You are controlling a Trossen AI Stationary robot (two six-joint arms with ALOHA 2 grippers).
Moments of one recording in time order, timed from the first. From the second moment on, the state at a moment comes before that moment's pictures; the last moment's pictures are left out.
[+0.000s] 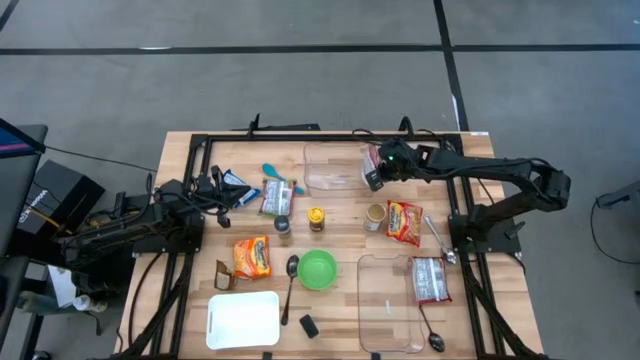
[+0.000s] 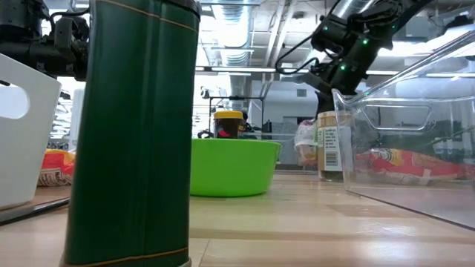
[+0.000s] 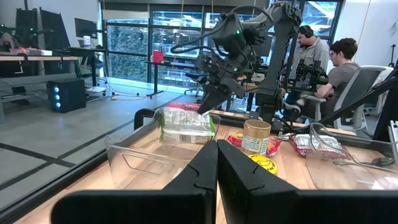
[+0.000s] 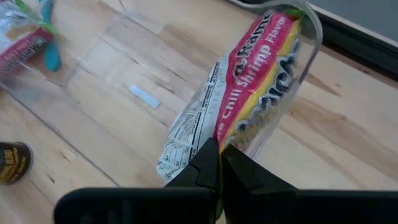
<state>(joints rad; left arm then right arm) 0.38 0.11 0.01 0.18 0.08 -0.09 -0.44 1.35 0.84 -0.44 0.21 0.46</state>
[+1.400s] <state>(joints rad) 0.38 0.11 0.01 0.18 0.08 -0.09 -0.44 1.27 0.84 -0.54 0.20 0.46</state>
